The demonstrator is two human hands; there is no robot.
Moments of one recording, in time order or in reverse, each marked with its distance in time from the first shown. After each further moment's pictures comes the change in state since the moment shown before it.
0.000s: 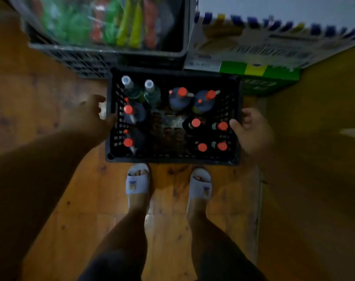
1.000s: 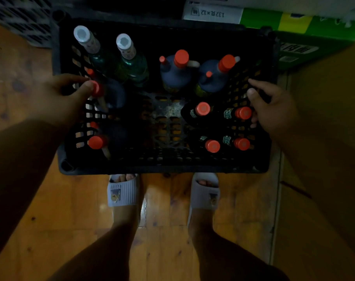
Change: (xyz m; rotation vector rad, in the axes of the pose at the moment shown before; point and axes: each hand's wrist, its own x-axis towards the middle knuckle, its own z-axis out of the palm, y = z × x) left_hand 0.076 -0.028 0.101 -0.399 0.131 -0.048; right_hand 0.093 0.073 0.073 0.282 0.019 -0.064
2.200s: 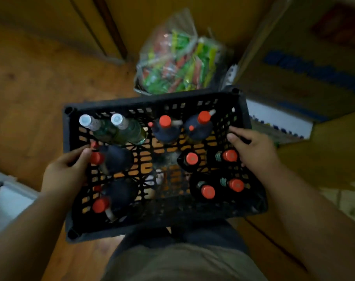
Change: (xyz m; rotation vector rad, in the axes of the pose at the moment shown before) left_hand -0.391 0.201 -0.340 -0.257 0.362 -0.361; right_hand -0.234 -0.409 -0.207 -0.166 -0.293 -0.220
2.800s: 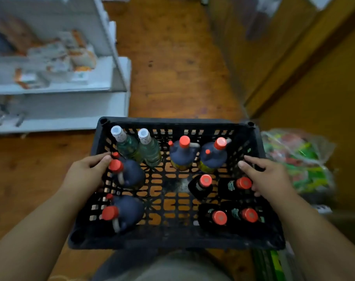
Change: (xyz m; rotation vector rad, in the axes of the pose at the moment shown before) left_hand -0.261 -0.166 -0.071 -0.529 0.635 -0.530; right_hand -0.089 -0.178 0.103 -0.441 -0.576 -0.478
